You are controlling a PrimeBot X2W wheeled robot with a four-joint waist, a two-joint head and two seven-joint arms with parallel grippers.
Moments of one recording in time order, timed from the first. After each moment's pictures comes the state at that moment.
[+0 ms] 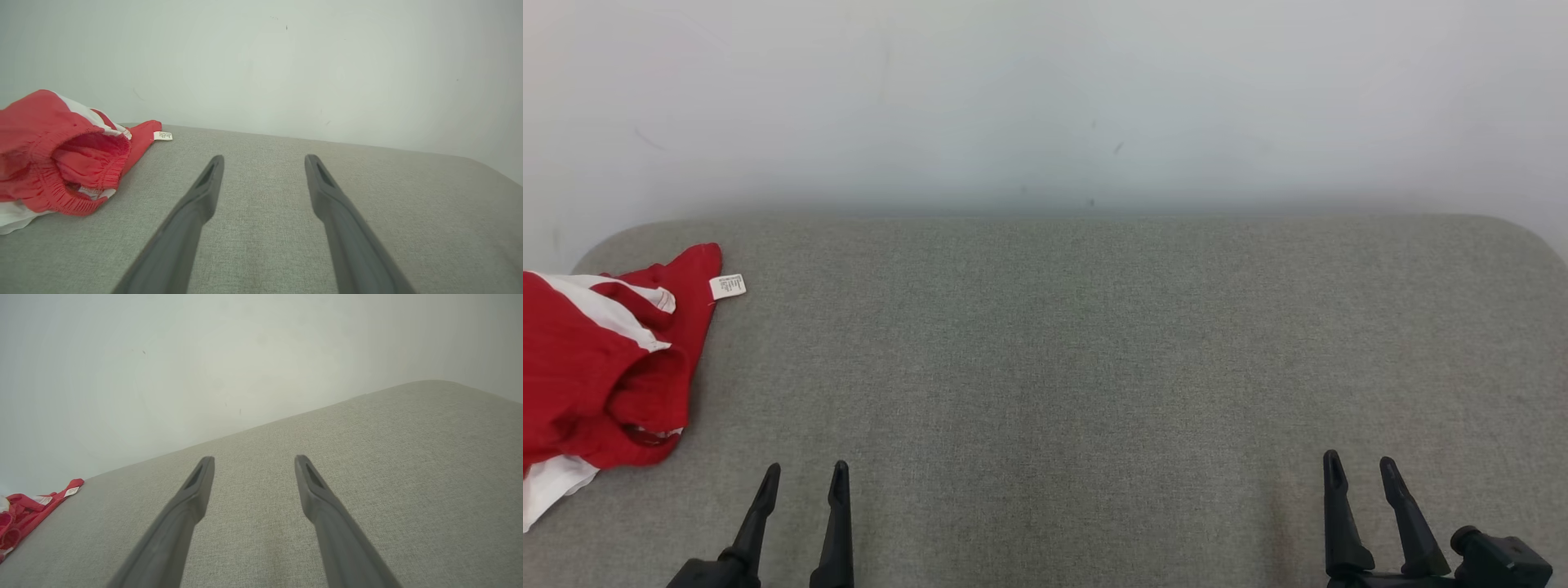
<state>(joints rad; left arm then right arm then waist) 0.03 0.07 -0.03 0.11 -0.23 -0.13 -0.22 0.07 -0.05 -0.03 0.14 0.35 0.13 -0.21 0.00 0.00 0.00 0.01</state>
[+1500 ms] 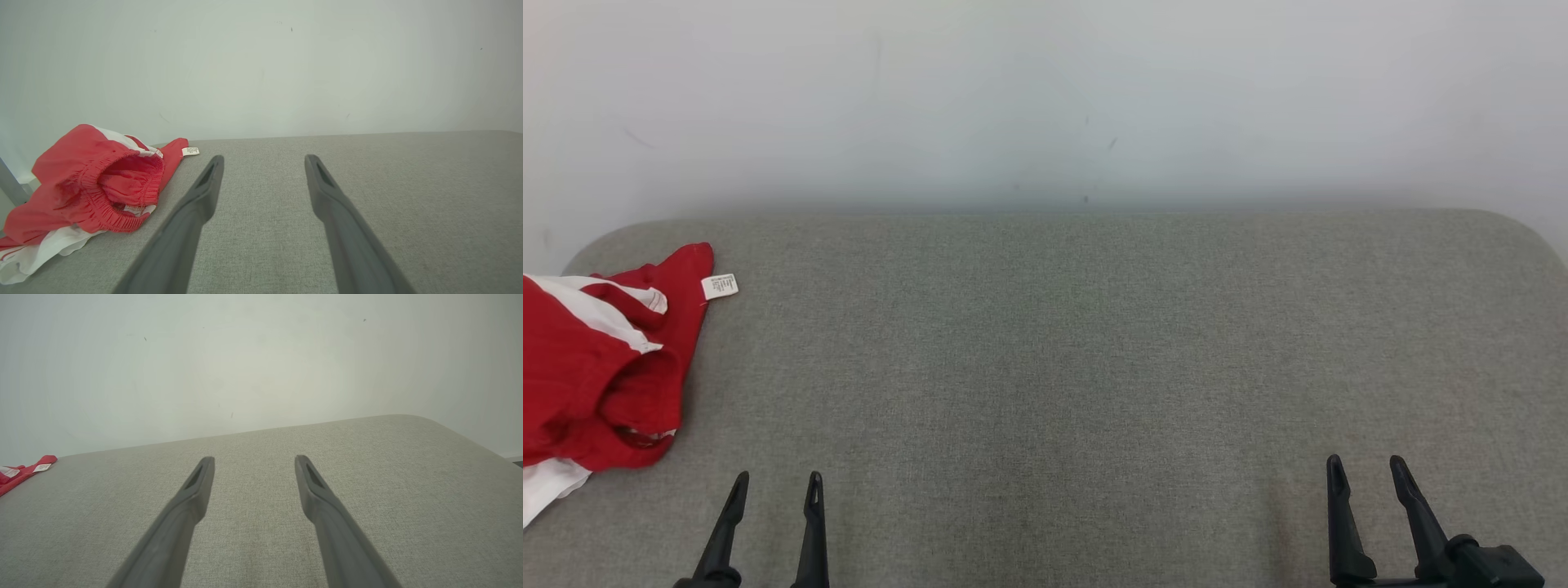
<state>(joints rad) 0.06 0.06 0.04 0.09 -0.05 -0.13 -0.26 0.08 -0.05 -0.05 0.13 0.18 0.13 -0.26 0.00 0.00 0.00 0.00</state>
